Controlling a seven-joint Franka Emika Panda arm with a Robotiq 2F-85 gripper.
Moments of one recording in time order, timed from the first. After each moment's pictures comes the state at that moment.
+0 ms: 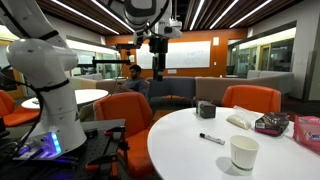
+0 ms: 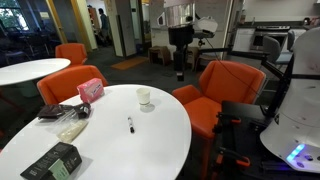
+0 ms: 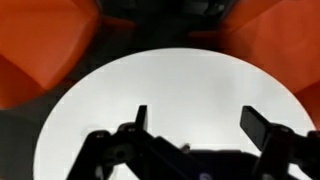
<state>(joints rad) 0.03 -0.41 0.02 -2.58 -0.03 2.10 -0.01</state>
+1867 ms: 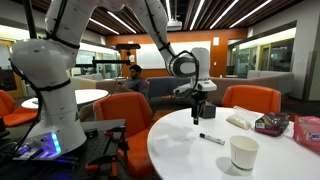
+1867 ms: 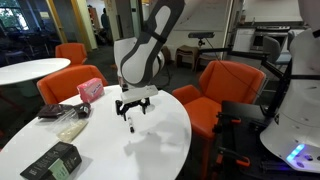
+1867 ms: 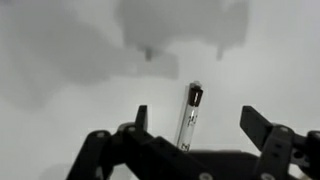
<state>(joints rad) 0.13 0.50 -0.05 -2.09 0.08 2.63 0.71</state>
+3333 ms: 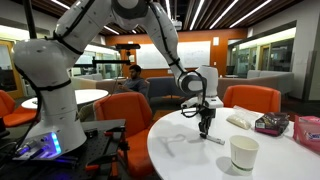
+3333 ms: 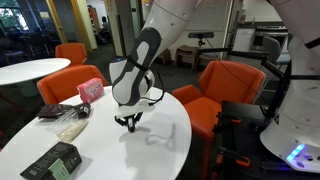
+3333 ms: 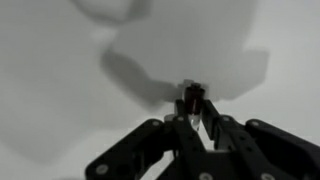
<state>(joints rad) 0.17 0.76 -0.10 -1.88 0.17 2.65 0.72</state>
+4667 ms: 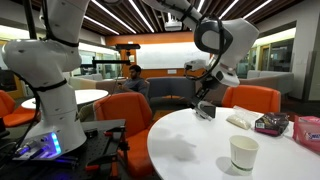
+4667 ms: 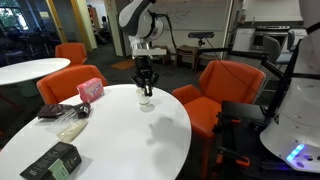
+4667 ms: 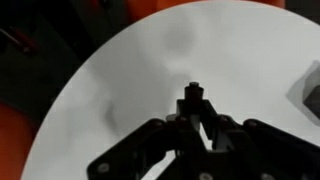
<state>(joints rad) -0.13 0.44 -0.06 -1.85 0.42 1.85 0.31</state>
